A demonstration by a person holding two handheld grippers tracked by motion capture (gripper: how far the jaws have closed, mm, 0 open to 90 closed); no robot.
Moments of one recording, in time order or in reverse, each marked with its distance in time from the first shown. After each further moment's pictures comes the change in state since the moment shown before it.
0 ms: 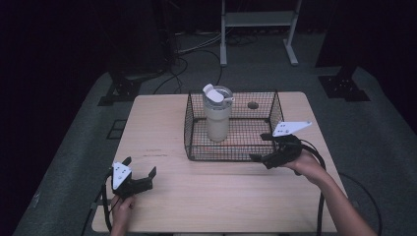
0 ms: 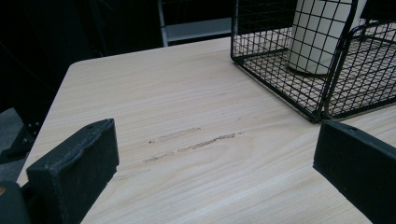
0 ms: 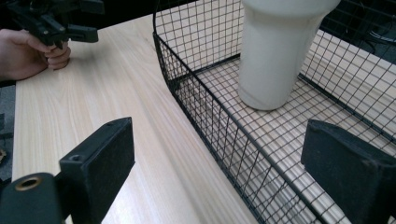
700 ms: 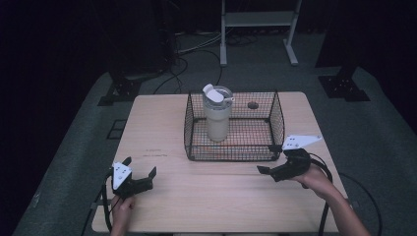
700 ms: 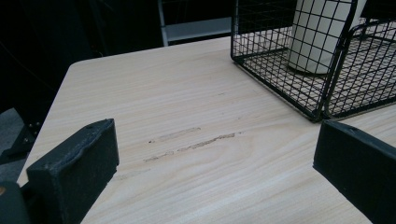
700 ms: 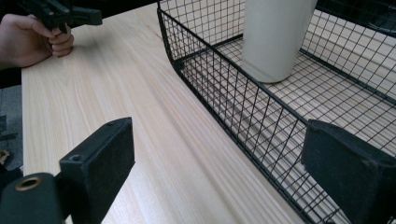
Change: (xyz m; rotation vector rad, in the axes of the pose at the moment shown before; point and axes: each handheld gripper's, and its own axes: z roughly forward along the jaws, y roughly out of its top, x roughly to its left) left arm 0.000 0.000 0.000 0.002 0.002 0.002; right arm 0.010 -0.037 -0.014 -0.003 -0.011 0.032
